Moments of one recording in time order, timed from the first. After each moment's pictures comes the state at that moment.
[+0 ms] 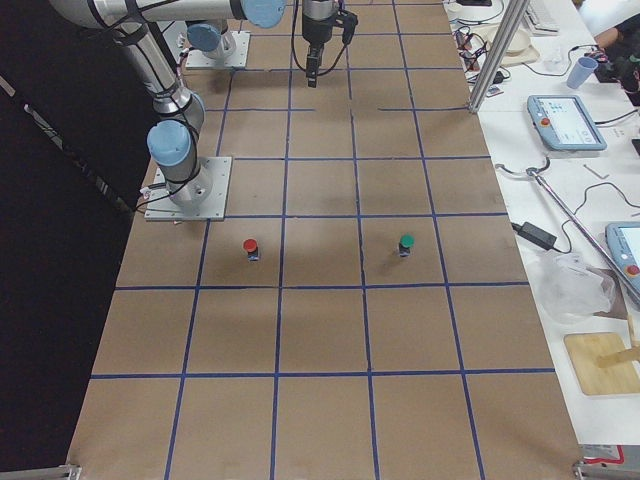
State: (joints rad) left arm -1.54 -1.48 -1.58 -1.67 1.54 -0.01; right arm 1.54 -1.73 1.68 -1.48 -1.57 0.14
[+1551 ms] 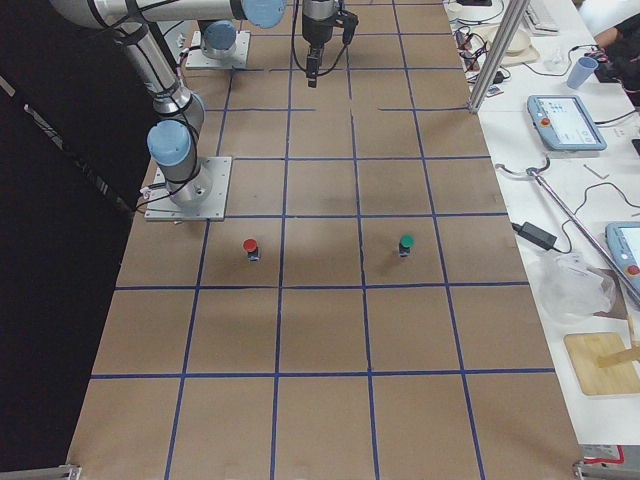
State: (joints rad) left arm -1.15 -1.49 -1.69 -1.70 1.66 0.76; right arm 1.54 -1.73 1.68 -1.48 -1.57 0.14
